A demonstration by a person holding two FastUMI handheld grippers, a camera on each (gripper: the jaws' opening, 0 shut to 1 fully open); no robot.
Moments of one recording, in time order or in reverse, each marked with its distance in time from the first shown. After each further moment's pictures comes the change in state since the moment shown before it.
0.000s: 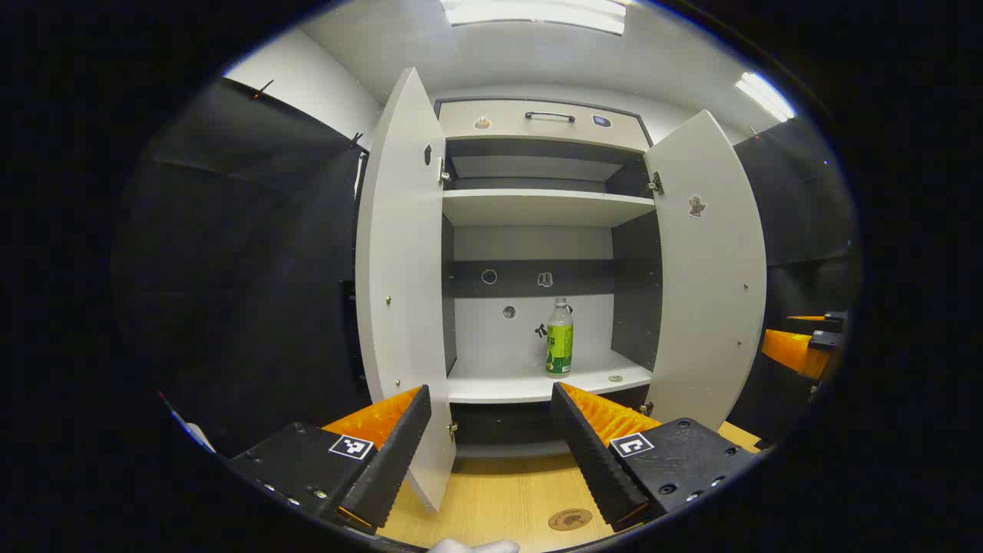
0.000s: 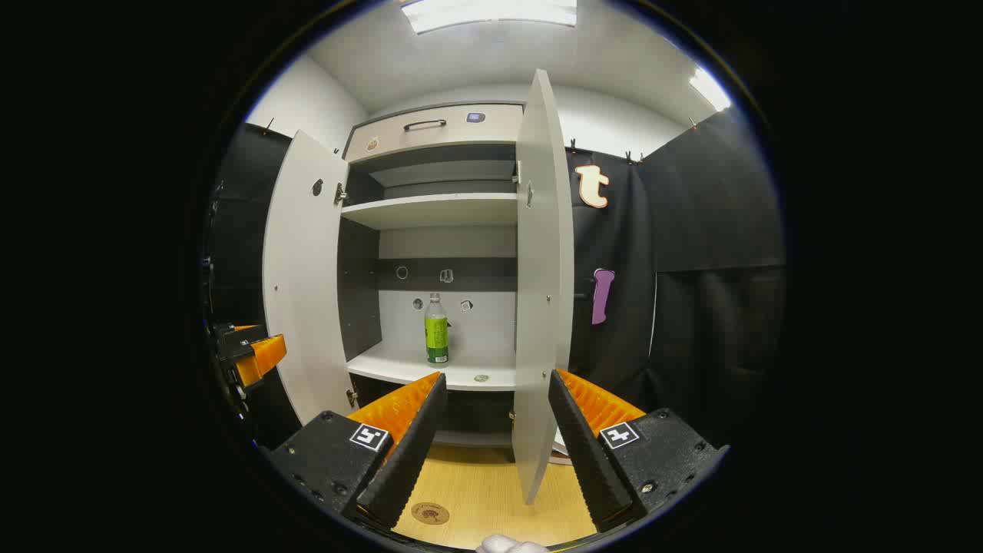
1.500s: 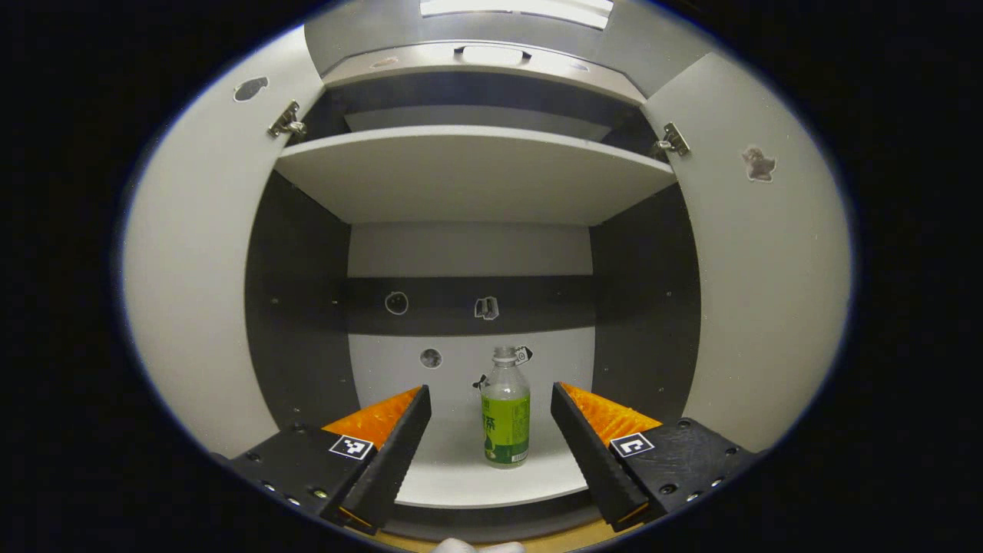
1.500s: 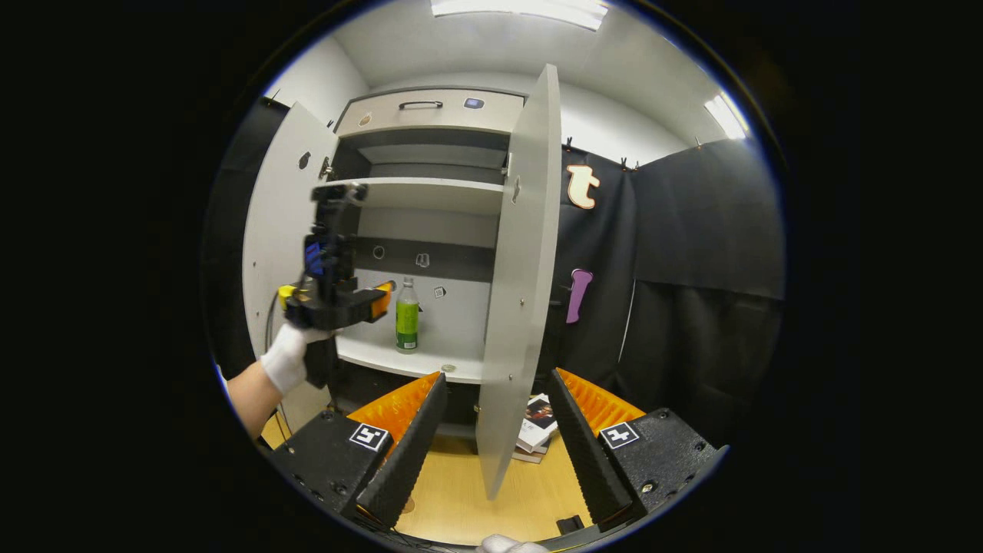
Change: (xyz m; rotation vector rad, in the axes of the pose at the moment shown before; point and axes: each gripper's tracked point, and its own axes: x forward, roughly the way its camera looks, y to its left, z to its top) left arm 0.291 -0.125 0.014 -0.013 -0.086 -0.156; right arm 0.004 -0.029 0.004 -0.102 0.067 -0.127
